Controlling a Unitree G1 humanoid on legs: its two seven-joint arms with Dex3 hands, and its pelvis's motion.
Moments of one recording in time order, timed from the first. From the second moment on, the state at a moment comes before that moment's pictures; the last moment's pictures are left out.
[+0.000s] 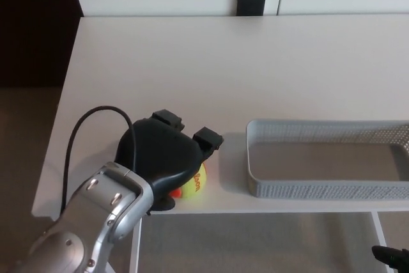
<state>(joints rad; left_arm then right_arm) -0.24 0.52 -0.60 -0.25 1.13 0.15 -0.45 0.20 -0.35 -0.07 0.54 -0.01 -0.12 0.20</state>
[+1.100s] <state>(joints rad) -0.42 0.37 -0.67 0.10 1.22 0.22 -0.33 0.20 -0.36 -0.07 0.50 -0.01 -0.11 0.21</state>
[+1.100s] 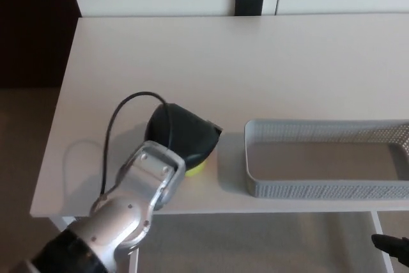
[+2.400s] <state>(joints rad) -0.57 0.08 -0.66 0.06 0.99 0.12 -0.20 0.16 -0.36 -0.04 0.55 -0.03 -0.12 0.20</state>
